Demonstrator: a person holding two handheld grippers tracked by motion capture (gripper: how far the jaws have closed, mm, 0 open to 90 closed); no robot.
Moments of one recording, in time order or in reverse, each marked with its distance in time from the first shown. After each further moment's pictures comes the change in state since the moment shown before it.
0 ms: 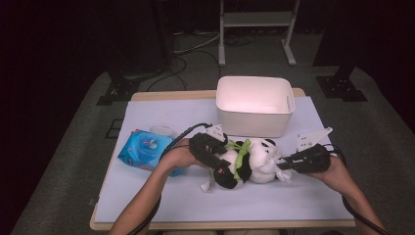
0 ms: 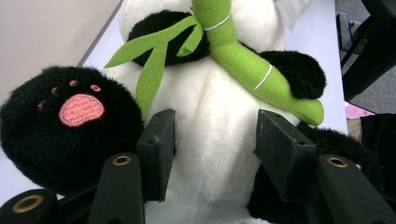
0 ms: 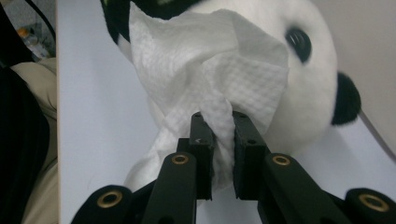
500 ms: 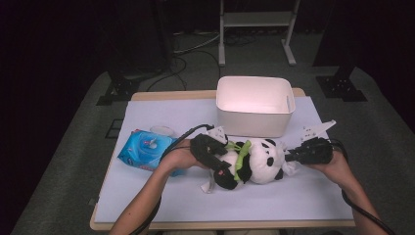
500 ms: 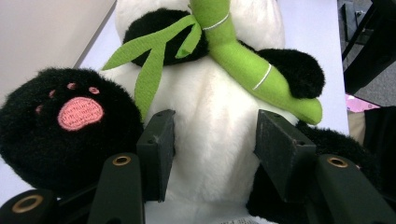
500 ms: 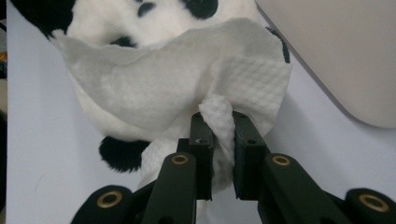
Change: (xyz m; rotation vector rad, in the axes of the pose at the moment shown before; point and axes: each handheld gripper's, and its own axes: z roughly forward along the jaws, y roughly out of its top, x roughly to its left) left arm -0.007 0.003 0.001 0.024 0.014 0.017; right arm -0.037 -0.012 0.004 -0.004 -0.033 0.095
